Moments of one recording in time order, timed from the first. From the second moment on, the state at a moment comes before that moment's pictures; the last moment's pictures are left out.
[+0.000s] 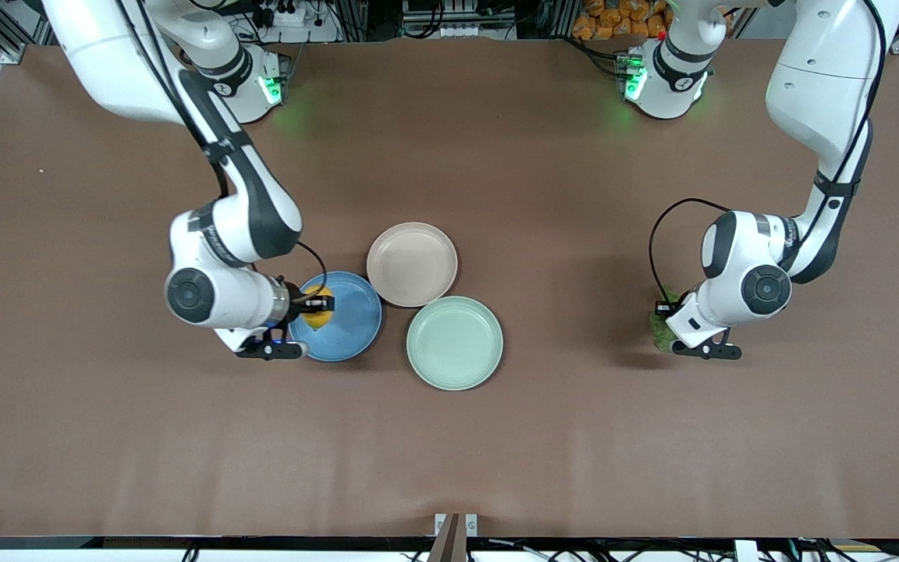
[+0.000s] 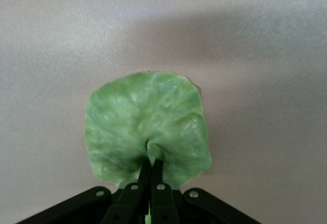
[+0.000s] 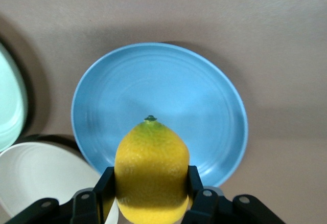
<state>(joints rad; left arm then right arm) -0.05 0.56 -0.08 -1.91 0.08 2.33 -0.07 0.23 0.60 0.12 -1.65 0.19 2.06 0.27</state>
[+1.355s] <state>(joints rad) -0.43 0.51 -0.29 -1.71 -0.06 2.25 -0.92 0.19 0.51 0.03 -1.35 0.09 1.71 0.17</state>
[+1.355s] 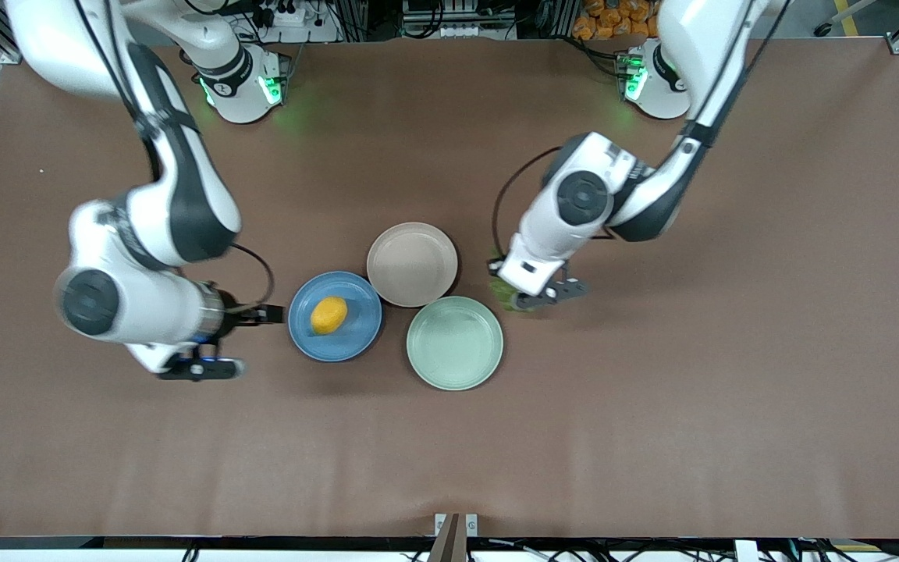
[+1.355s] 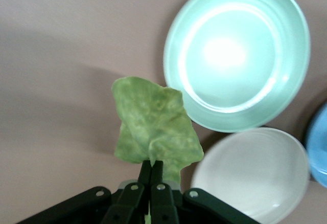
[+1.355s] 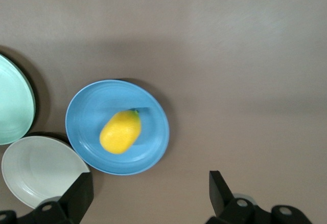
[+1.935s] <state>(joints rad) -0.61 0.62 -0.28 -1.62 -0.06 2.38 -1.29 0.06 0.25 0.02 -1.39 0.06 1.54 0.03</state>
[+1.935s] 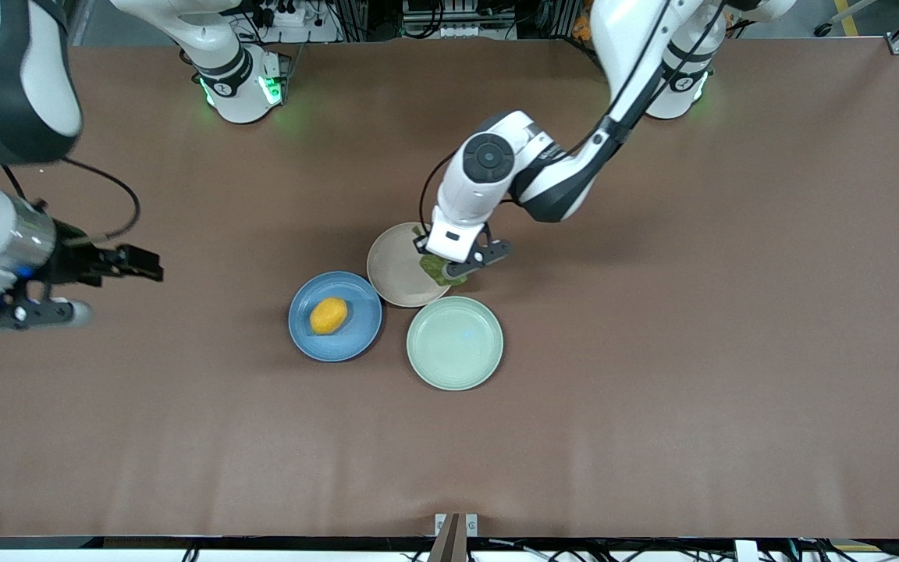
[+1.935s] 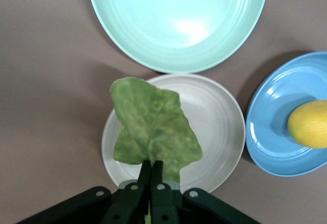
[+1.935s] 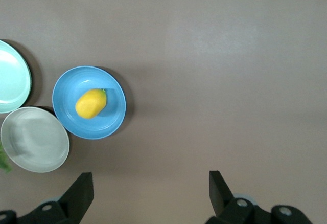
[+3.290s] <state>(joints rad) -0.17 0.28 -0.27 -1.56 -0.01 1.96 -0.56 -0.06 0.05 -0.01 -1.49 0.05 1.53 -0.01</state>
